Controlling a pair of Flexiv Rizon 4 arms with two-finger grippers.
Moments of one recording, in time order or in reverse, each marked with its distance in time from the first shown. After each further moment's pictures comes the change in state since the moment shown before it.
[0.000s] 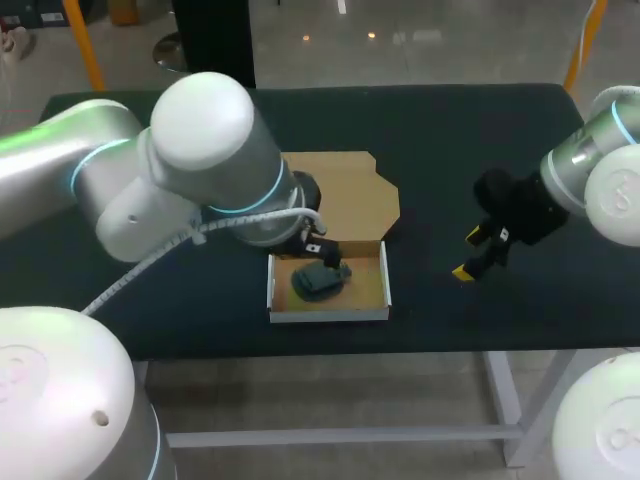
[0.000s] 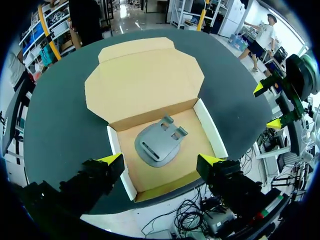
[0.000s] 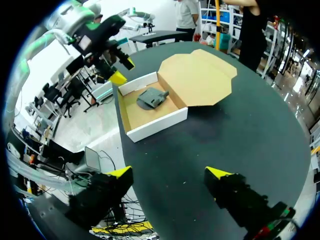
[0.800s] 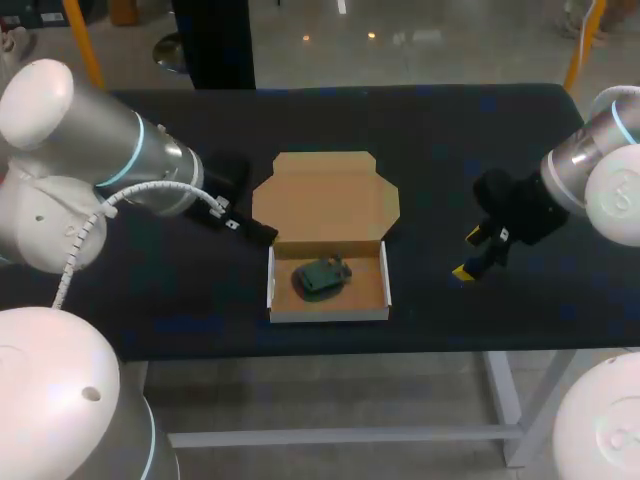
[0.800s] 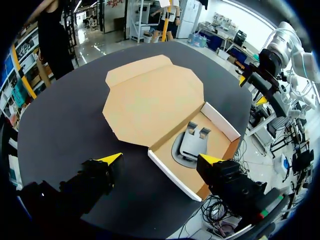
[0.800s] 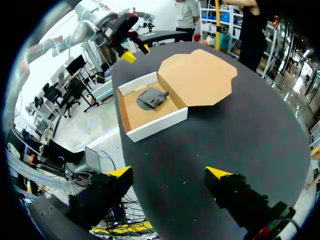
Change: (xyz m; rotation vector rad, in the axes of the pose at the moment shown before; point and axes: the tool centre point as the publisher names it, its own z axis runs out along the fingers) left arm -0.091 -0.027 -0.003 0.111 0.245 0.290; right arm 0.000 0.000 0.000 0.000 0.000 0.000
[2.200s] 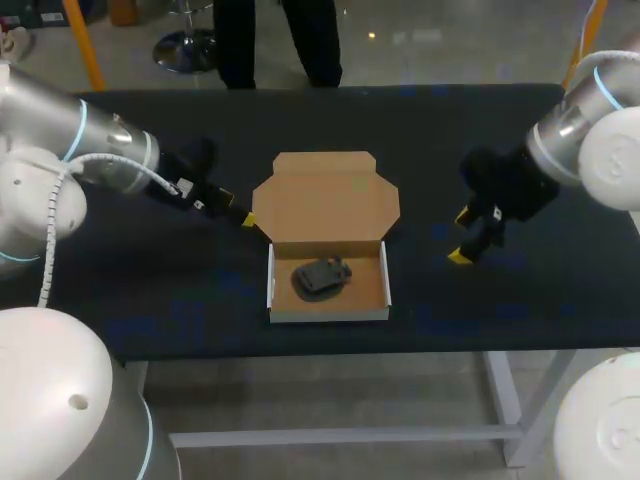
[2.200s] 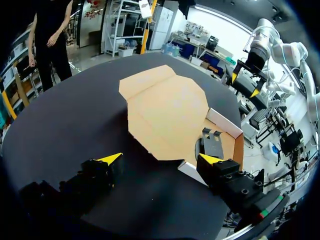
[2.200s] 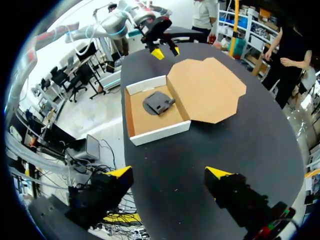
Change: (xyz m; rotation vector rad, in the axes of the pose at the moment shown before) left arm -0.075 -0.018 0.024 0.126 0.213 0.138; right arm -0.007 0.031 -0.014 0.053 0.029 -0.142
